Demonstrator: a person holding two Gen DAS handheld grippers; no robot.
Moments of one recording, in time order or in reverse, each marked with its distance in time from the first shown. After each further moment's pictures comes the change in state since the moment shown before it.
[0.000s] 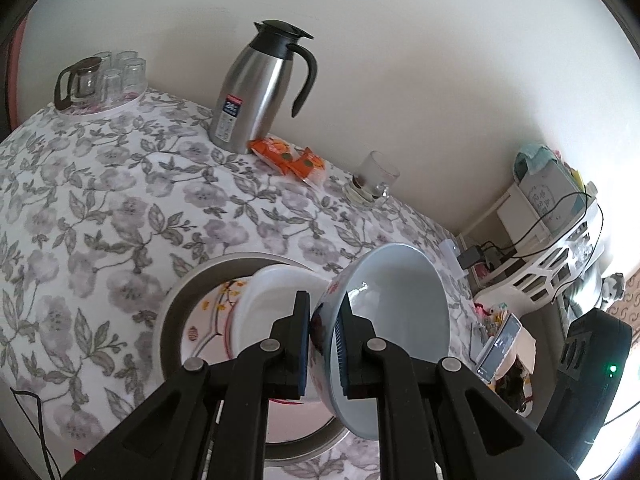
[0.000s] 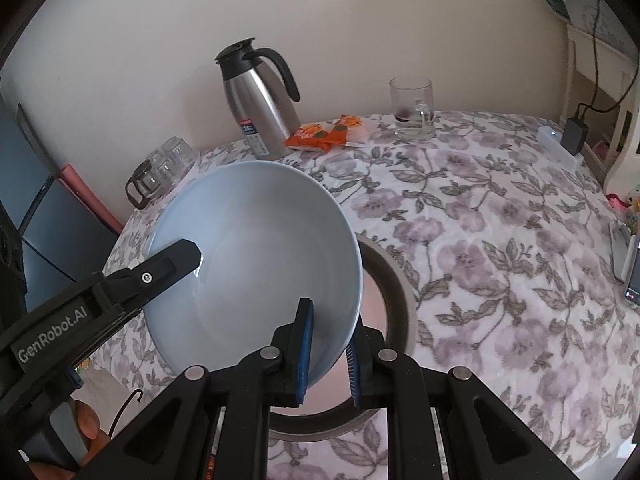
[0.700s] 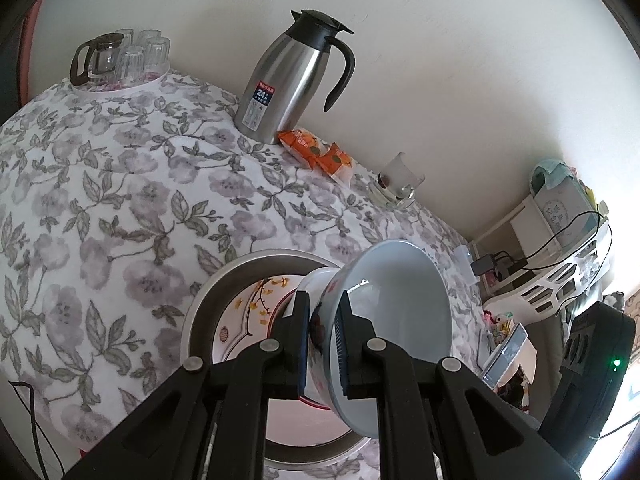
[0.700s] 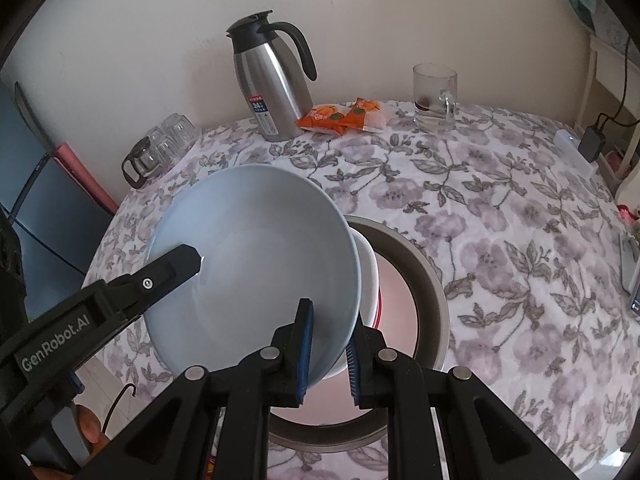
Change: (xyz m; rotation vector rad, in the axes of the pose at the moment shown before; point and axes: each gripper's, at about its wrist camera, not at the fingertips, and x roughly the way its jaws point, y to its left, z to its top) left arm 0.009 0.036 0.008 -0.067 0.031 0.015; right arm 0.027 0.026 0.005 -0.041 0.061 -0.025
